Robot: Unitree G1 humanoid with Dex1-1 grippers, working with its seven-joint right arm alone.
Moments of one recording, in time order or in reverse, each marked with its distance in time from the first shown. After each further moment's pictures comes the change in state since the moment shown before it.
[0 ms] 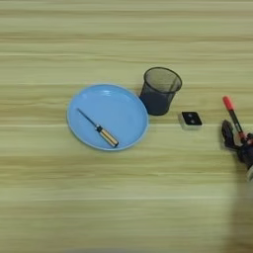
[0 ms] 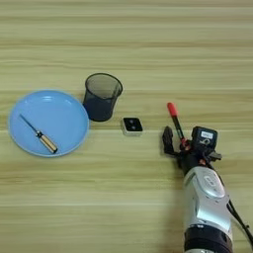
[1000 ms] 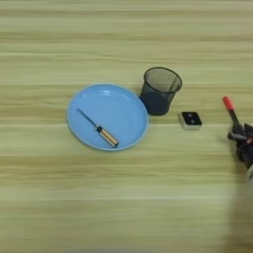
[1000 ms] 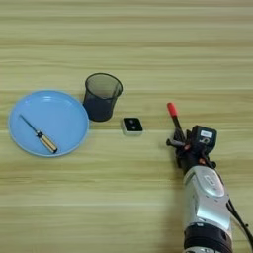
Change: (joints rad) arm -0.012 -0.002 0.005 0.011 0.000 -0.002 0.003
